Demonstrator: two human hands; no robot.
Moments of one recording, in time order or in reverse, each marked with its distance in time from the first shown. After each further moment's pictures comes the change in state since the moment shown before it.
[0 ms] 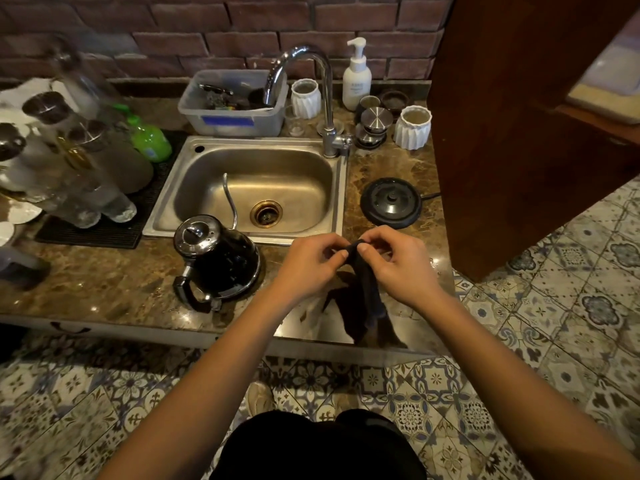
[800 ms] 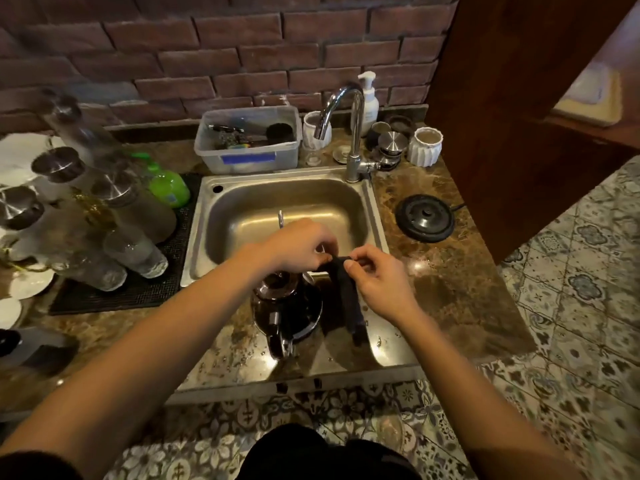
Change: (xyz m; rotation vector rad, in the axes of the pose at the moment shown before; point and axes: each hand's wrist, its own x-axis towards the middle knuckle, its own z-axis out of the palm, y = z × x) left_hand 0.063 -0.095 -0.184 0.486 -0.493 0.370; right_hand 0.045 -0.100 0.167 0.147 0.174 0.236
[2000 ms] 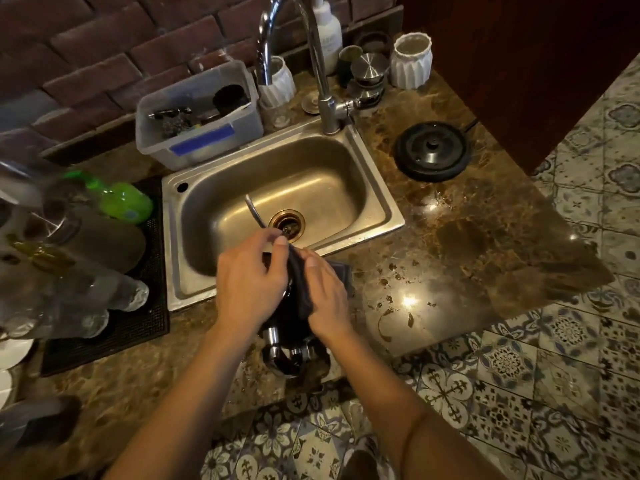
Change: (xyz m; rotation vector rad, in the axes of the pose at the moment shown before) left_hand -0.034 -0.024 0.074 -0.093 0.534 -0.395; right_hand -0.003 0.052 0.144 0.070 0.045 0.077
